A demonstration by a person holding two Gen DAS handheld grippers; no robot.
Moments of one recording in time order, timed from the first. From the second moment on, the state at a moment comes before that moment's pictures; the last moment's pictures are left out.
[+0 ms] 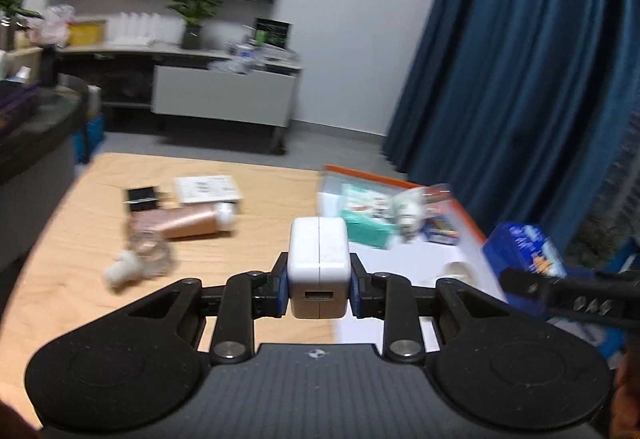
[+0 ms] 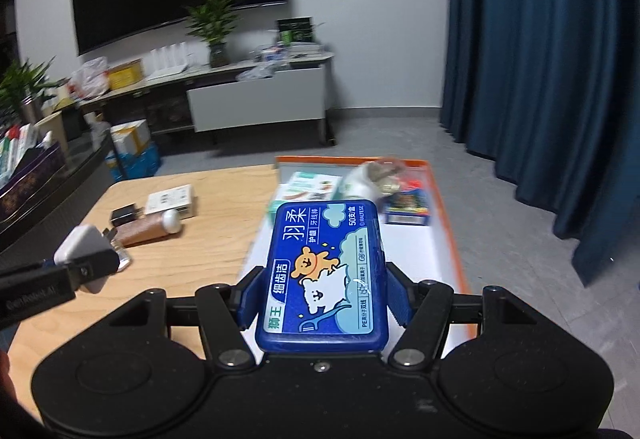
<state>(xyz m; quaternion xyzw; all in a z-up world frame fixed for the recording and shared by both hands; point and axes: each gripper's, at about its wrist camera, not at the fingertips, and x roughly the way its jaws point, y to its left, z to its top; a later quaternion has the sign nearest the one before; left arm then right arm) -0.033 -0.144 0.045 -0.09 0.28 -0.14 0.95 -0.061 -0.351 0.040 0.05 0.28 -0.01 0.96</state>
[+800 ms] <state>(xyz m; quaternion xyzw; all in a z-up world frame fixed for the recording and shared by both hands) -0.012 -0.211 0.045 -0.04 0.29 -0.20 0.94 -0.076 -0.410 0.030 0.09 0.28 -0.06 0.95</state>
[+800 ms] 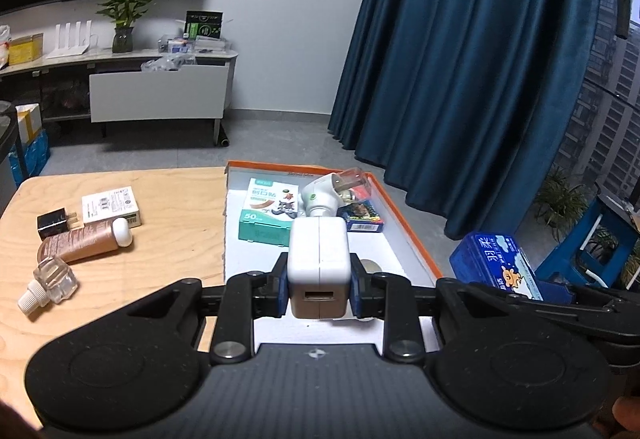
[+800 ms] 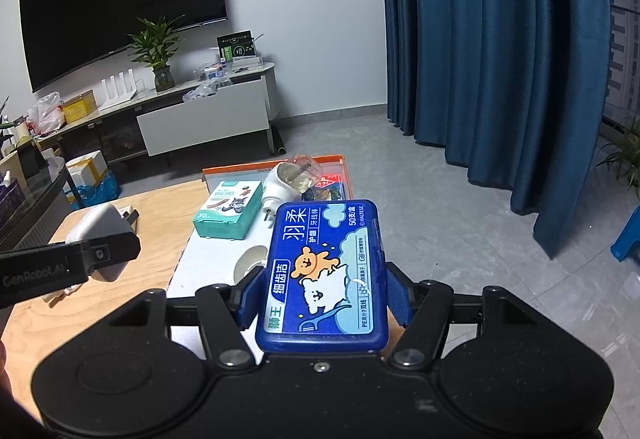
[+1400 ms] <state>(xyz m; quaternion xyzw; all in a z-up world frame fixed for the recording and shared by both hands) -0.003 -0.211 0.049 -0.04 0.29 -0.18 0.94 -0.063 -0.410 0.030 0.09 0.28 -0.05 0.96</state>
